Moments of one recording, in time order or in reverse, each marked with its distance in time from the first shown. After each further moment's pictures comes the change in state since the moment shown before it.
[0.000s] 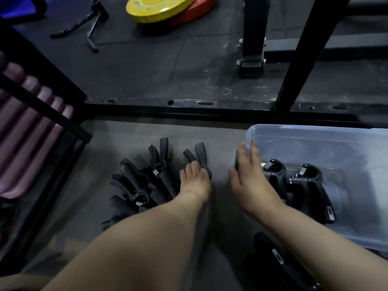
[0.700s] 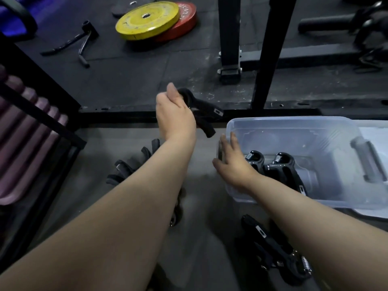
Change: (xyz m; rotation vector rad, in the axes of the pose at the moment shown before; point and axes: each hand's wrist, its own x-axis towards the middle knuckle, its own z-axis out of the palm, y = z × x) left_hand -0.040 0.037 -0.191 -1.117 0.794 -0.201; right_hand 0.000 0.008 -0.007 0.088 -0.059 -0.046
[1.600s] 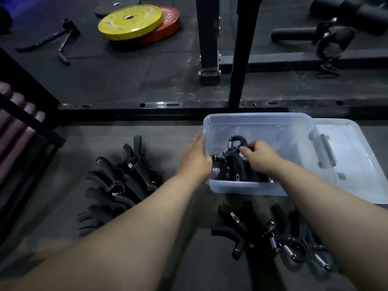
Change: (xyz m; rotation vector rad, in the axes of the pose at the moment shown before) left_hand -0.109 -0.056 0.013 0.365 -0.776 0.199; right_hand -0.029 0.074 -0.084 -0.058 0.177 0.312
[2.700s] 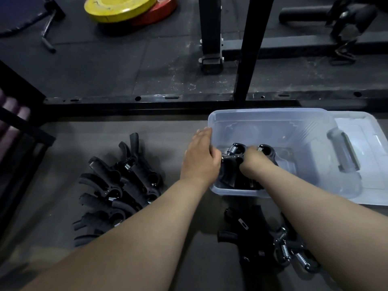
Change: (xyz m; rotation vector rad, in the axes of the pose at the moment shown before) left_hand 0.025 -0.014 0.015 -0.042 0.124 0.076; right_hand 0.035 -0.006 0.050 -0.417 -0.096 0.210
